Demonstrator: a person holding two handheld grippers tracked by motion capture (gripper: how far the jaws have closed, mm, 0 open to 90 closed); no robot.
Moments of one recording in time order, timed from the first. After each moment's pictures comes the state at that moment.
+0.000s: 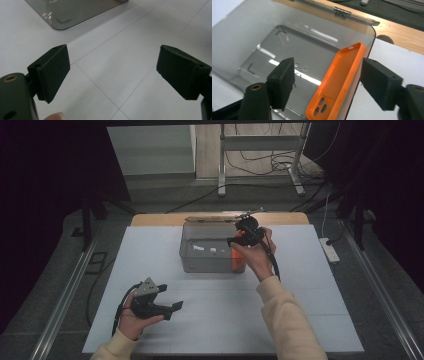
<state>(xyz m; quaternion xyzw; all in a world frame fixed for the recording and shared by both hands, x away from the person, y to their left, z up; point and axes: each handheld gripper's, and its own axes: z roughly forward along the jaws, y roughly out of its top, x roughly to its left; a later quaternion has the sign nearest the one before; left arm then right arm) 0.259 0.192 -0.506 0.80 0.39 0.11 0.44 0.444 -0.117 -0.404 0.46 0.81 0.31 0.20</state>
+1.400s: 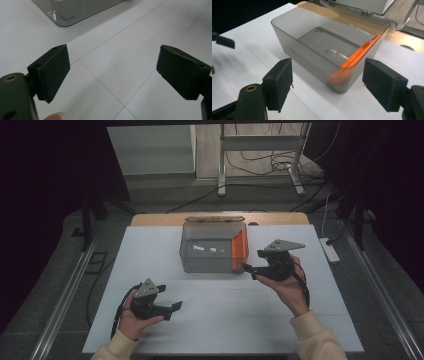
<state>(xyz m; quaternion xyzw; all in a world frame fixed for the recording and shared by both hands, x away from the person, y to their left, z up) 0.259 0.191 -0.512 0.80 0.39 0.12 0.44 0.351 -0.195 -0.415 0.34 0.81 0.45 0.16</state>
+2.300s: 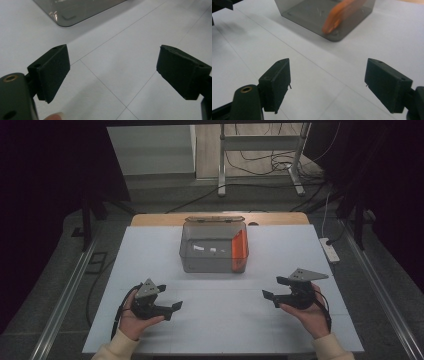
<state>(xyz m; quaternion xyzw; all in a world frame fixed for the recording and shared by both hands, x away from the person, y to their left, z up) 0.259 0.190 -0.514 0.80 0.39 0.13 0.43 0.313 -0.267 -0.479 0.35 0.81 0.45 0.13</state>
